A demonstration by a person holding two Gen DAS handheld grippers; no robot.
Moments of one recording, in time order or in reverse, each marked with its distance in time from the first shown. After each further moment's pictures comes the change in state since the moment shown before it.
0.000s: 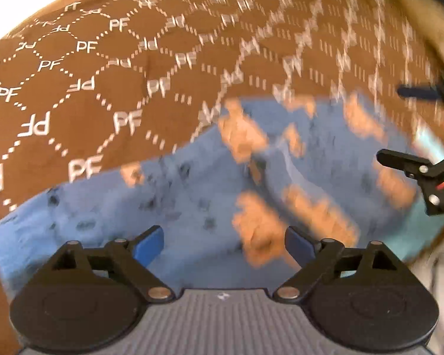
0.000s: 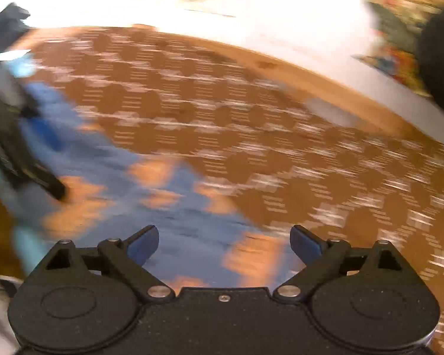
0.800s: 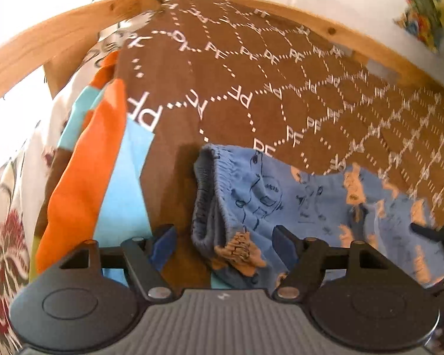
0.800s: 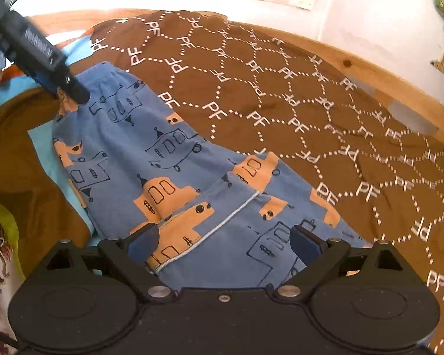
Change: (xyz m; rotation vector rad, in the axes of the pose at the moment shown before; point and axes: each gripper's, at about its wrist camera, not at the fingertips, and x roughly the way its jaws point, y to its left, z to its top) left arm -0.073 0.098 -0.059 -0.562 -0.146 0.137; right arm 0.025 0.057 0.011 -0.027 0.041 0.154
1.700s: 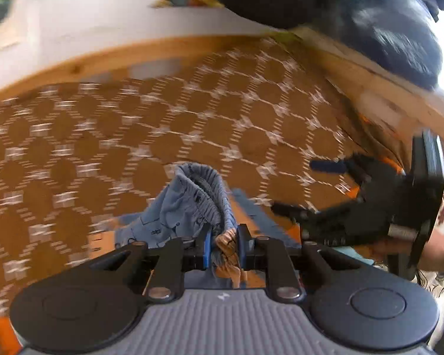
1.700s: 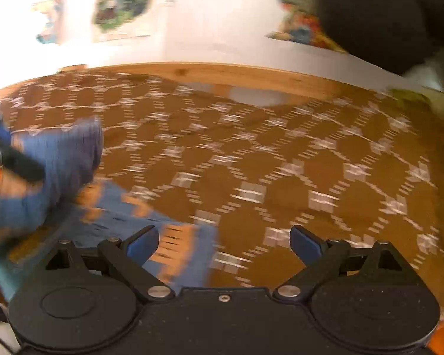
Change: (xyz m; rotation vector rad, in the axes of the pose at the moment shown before) left arm -0.013 -0.255 -0.004 0.564 -0.064 -0.443; right arm -0.084 -0.148 -0.054 0.334 -0.096 -0.328
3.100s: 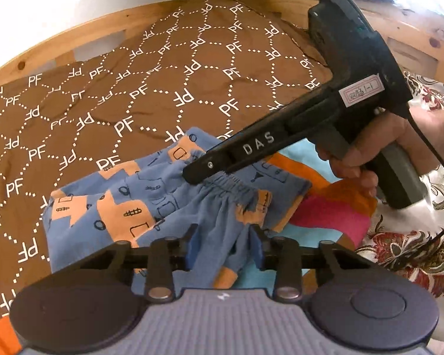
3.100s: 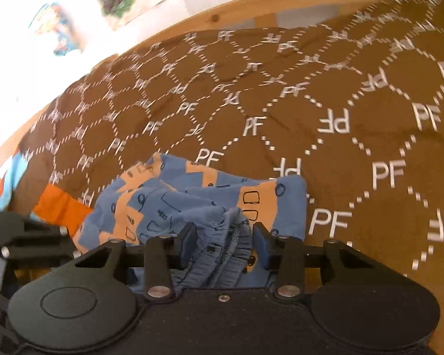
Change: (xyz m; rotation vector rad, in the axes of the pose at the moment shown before) left arm 0.054 -0.023 -0.074 0.202 0.048 -0.031; right arm 0.066 0.012 -0.008 0.253 0.226 0.403
